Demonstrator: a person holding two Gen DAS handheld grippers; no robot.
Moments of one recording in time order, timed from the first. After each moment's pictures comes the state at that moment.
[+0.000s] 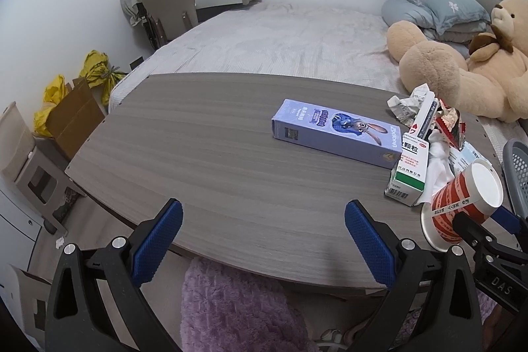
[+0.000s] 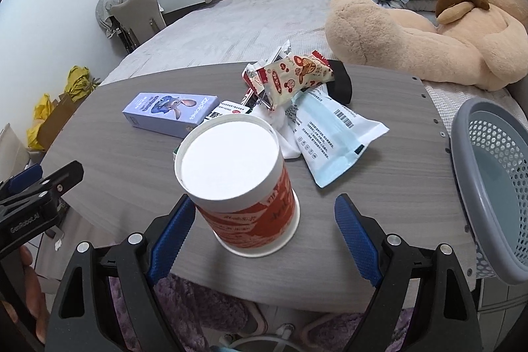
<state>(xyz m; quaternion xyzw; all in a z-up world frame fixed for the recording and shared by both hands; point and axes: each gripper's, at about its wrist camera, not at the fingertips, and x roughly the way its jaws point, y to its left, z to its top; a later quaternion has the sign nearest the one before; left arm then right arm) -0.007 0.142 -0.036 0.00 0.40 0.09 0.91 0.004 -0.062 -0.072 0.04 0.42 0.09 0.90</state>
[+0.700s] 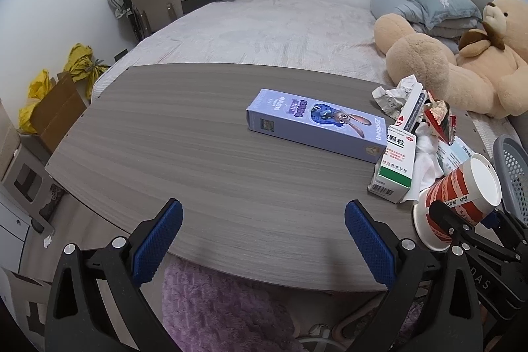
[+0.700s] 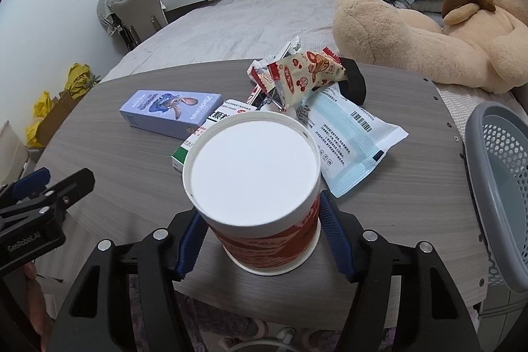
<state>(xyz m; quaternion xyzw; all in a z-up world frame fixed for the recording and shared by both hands) 0.000 0.131 -0.044 -0.01 0.42 0.06 0.91 0.014 -0.057 -0.079 0.03 0.42 0.09 0.90</state>
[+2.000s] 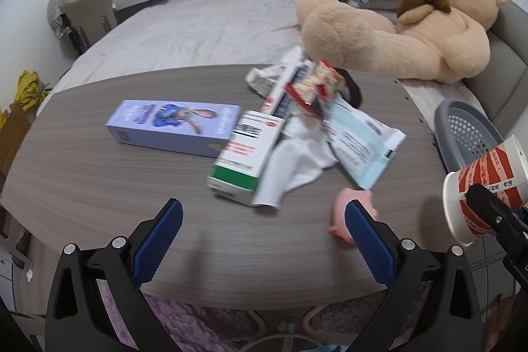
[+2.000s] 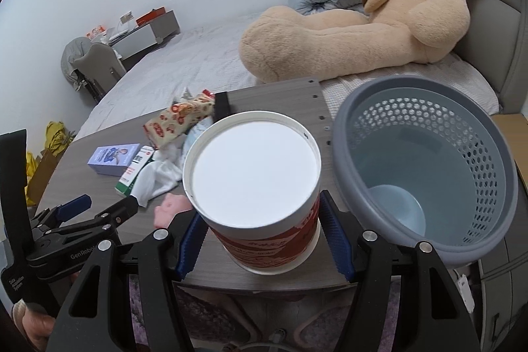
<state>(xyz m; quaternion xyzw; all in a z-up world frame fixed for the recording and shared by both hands) 0.018 0.005 -0.055 0.02 0.44 -0.06 0.90 -0.039 -0.186 -0.046 0.12 0.38 0.00 0.92</state>
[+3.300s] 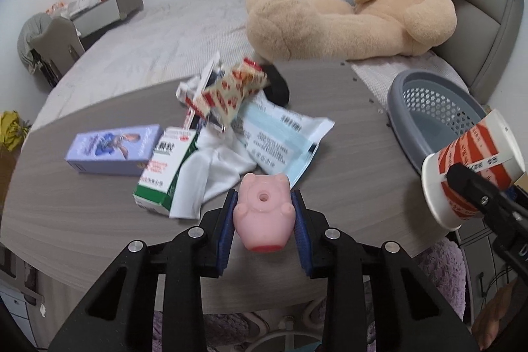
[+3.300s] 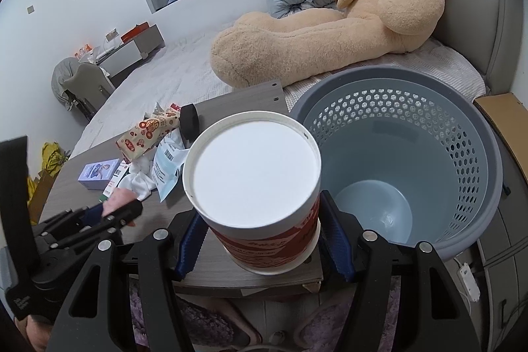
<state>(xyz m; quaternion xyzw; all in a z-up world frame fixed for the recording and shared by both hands) 0.008 -0.059 -0.045 0.08 0.43 -0.11 0.89 -0.050 -0.232 -0.049 0.15 0.37 -0.02 0.92</state>
